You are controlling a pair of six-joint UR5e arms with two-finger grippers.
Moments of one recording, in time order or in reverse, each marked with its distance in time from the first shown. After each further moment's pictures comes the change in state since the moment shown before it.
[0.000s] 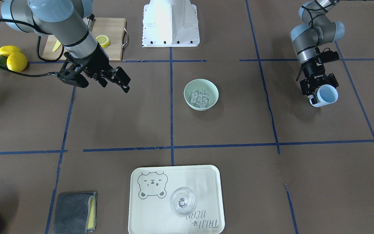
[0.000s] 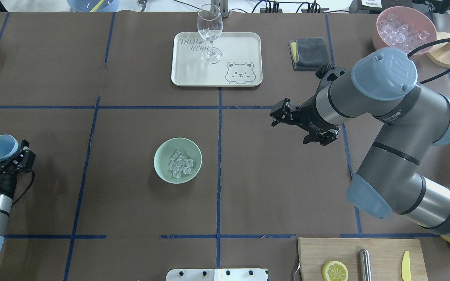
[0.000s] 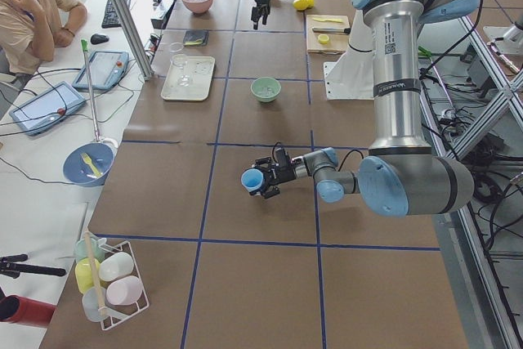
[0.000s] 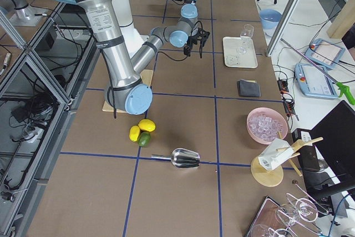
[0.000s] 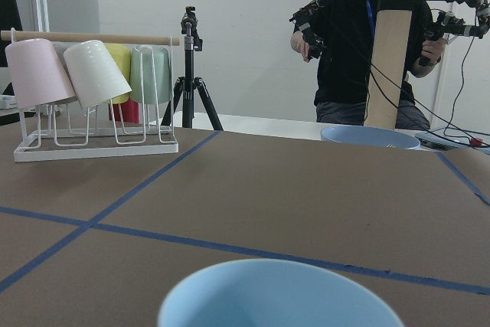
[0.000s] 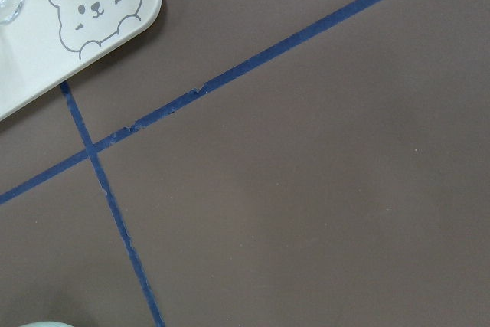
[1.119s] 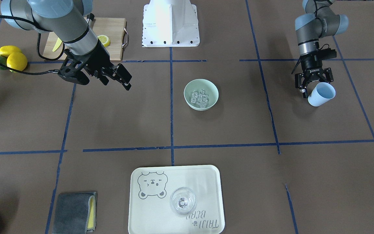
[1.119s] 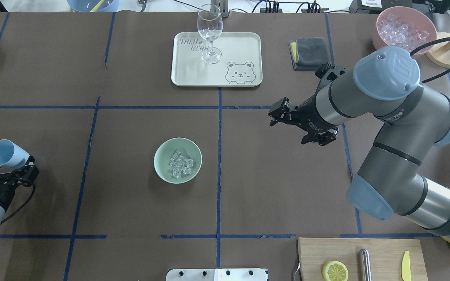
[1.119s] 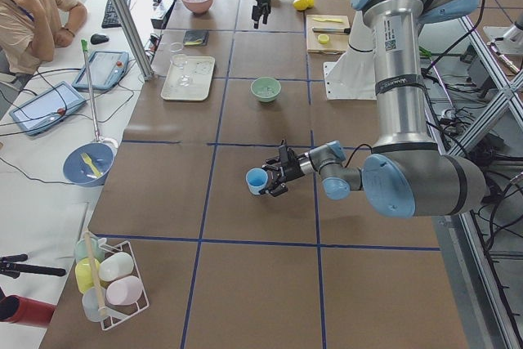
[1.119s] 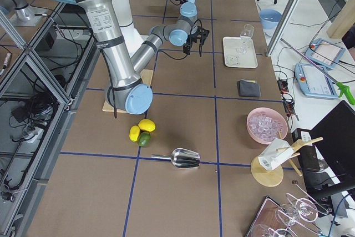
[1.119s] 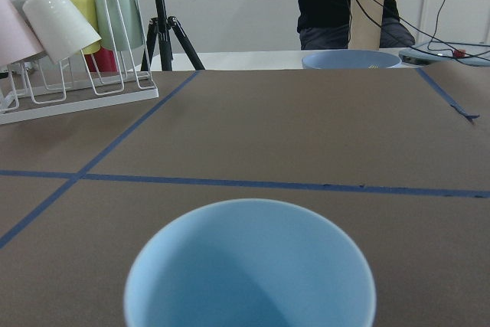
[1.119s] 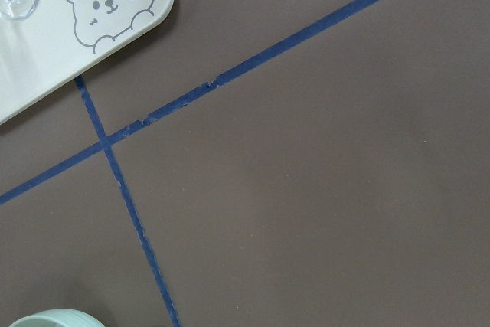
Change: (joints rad) left arm 0.046 0.089 -0.108 -0.076 -0.200 0.180; right arm -0.001 0.003 0.015 0.001 0.005 0.007
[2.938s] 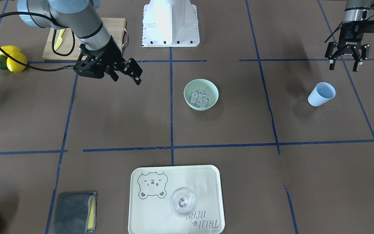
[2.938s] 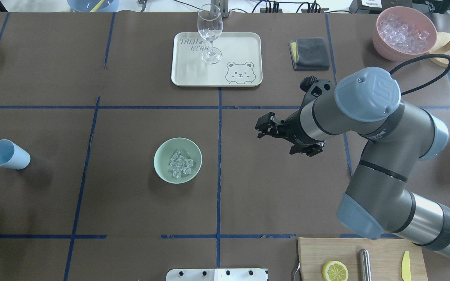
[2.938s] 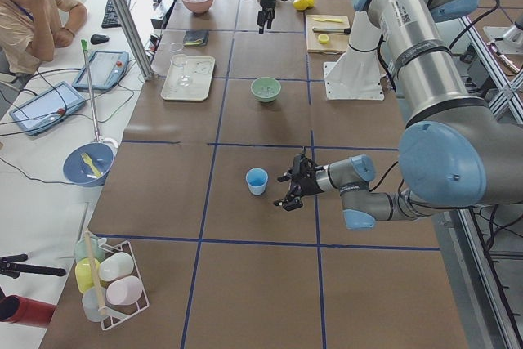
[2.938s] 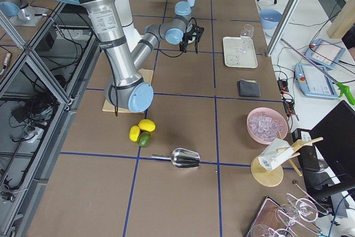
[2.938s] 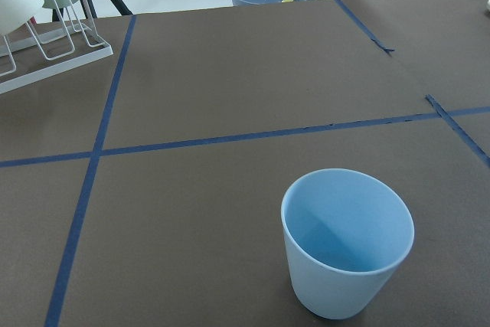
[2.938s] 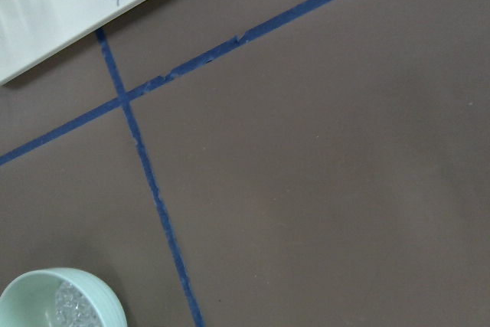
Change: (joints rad) left arm -0.066 0.340 -0.072 -0.593 -0.275 0.449; right arm -0.107 0.028 0.005 0.013 -0.106 -0.001
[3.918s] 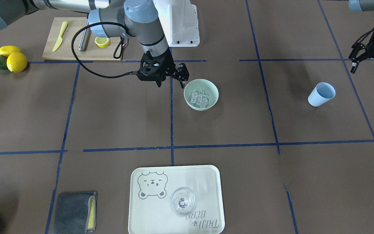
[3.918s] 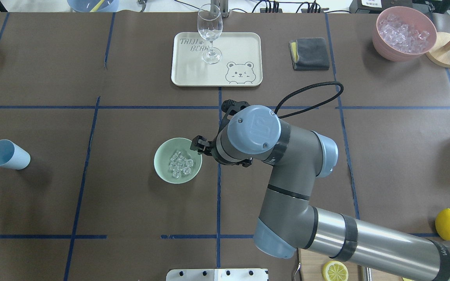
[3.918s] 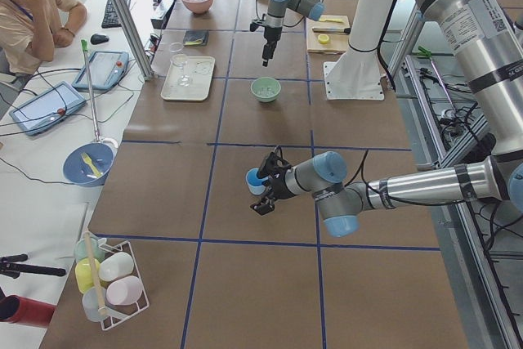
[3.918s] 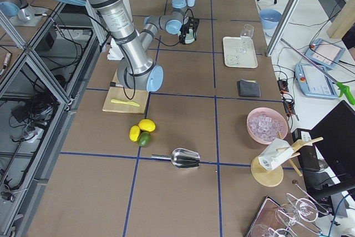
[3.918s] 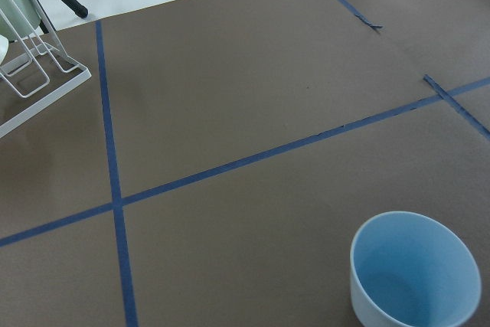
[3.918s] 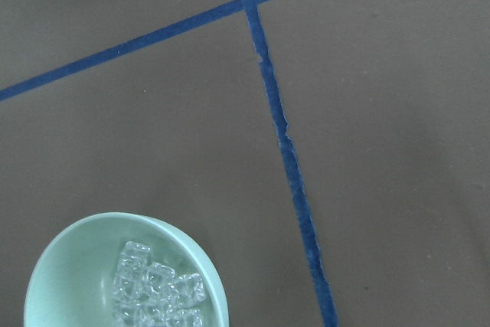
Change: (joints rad) left arm -0.803 -0.210 0.010 0.194 -0.976 0.564; right arm -0.155 0.307 -0.323 -0.010 -0.166 -0.053
